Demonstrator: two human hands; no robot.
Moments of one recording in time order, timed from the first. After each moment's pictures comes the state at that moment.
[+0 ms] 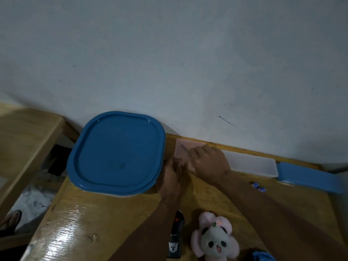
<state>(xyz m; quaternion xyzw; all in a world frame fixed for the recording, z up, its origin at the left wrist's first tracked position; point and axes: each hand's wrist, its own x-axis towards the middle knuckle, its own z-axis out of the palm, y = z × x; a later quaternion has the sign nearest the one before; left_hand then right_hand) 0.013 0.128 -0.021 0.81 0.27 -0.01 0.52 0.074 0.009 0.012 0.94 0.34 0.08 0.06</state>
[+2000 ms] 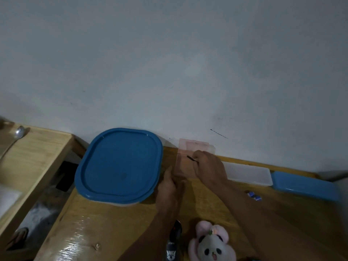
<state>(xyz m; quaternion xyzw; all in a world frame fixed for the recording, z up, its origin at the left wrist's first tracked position) -0.006 0.130 -0.012 0.85 0.22 -0.06 0.48 0.075 0.007 0.031 0.98 0.13 -0.03 -0.17</state>
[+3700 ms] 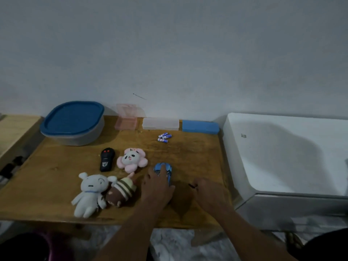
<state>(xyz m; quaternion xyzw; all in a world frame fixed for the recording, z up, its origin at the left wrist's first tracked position) -0.257 -0.122 0.060 0.98 0.07 -0.15 0.14 -0.260 -0.296 0.051 0.98 0.05 -0.12 -0.12</state>
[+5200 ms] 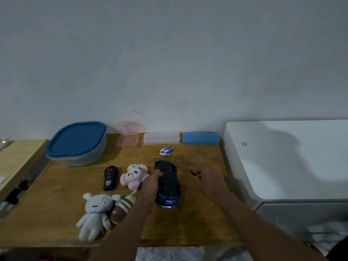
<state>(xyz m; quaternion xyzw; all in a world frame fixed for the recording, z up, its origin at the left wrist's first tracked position) -0.231 -0.100 0.103 0.59 0.30 -0.17 0.73 -0.209 -0.292 0.081 0.96 0.01 -0.05 -0.27</state>
